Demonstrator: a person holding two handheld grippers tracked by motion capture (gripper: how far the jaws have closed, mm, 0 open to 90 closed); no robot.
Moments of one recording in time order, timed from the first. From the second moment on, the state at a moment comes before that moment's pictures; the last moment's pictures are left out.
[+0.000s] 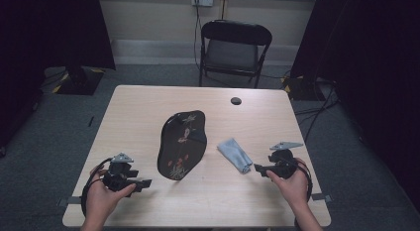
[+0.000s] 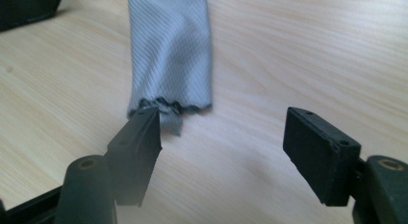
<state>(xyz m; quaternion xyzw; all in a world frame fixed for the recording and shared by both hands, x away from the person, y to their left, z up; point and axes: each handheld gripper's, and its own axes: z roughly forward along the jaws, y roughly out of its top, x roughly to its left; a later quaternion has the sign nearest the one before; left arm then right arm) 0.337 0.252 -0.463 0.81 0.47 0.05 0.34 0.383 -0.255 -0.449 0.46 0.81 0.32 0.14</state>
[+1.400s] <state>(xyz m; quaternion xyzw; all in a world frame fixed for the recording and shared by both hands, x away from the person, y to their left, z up) 0.344 0.260 -0.488 0.83 0.43 0.12 0.33 0.343 -0.296 -0.491 0.45 0.82 0.31 0.17</state>
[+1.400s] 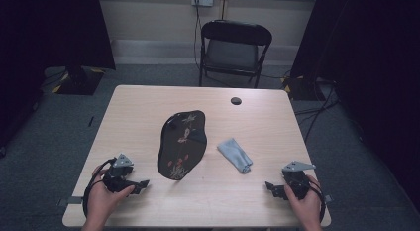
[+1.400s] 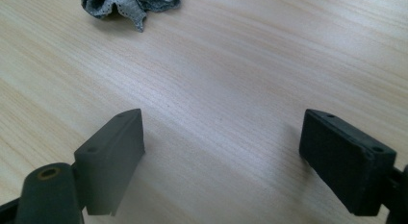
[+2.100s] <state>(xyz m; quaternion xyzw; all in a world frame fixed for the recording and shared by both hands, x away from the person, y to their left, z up) 0.343 0.255 -0.493 0.84 0.40 0.14 0.32 0.336 -0.299 -0.499 0.45 0.80 0.35 0.20</state>
